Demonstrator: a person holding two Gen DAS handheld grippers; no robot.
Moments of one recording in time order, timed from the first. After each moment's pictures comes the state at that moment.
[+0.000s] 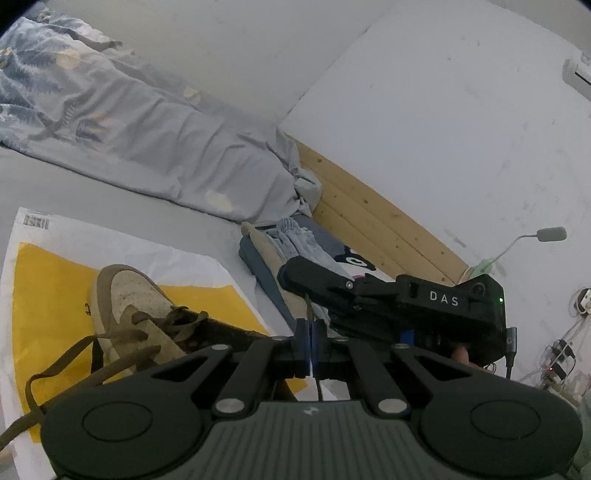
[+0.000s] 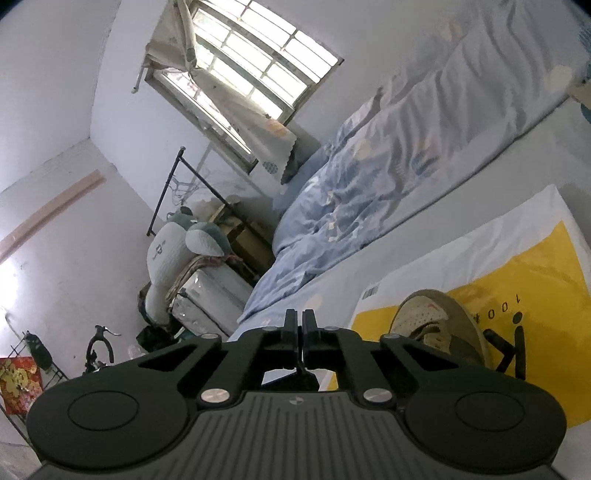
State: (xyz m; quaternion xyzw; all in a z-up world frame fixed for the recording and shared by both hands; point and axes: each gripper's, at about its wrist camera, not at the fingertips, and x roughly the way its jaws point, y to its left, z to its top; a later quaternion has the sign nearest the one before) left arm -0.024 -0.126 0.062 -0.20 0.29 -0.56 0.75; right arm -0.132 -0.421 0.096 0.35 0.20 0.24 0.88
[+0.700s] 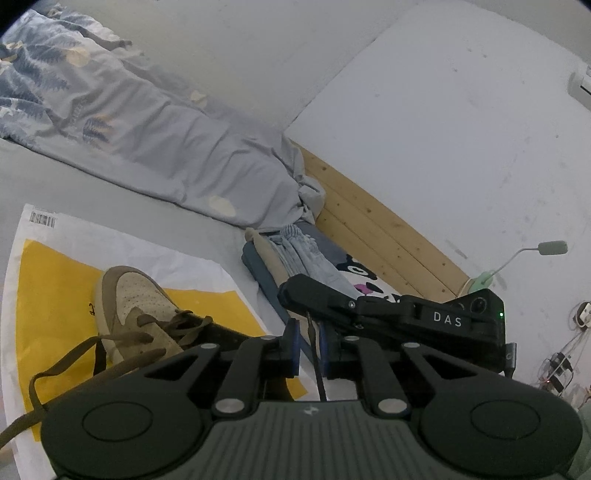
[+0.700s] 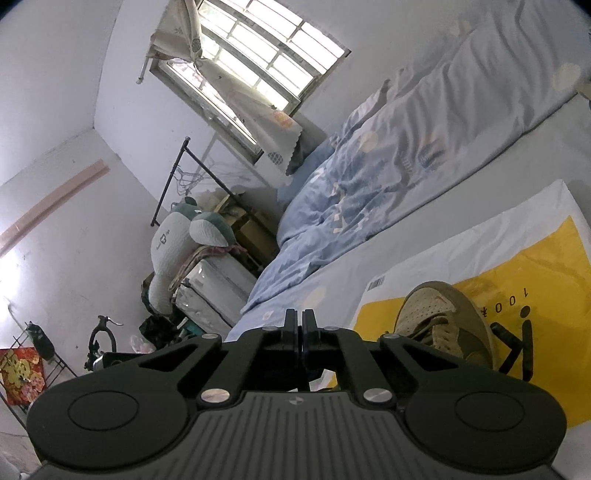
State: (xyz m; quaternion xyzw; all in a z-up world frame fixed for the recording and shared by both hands) left arm -0.021 -0.120 0.064 -0.21 0.29 -0.56 0.75; right arm -0.131 -0.413 0.095 0.34 0.21 0.26 0.88
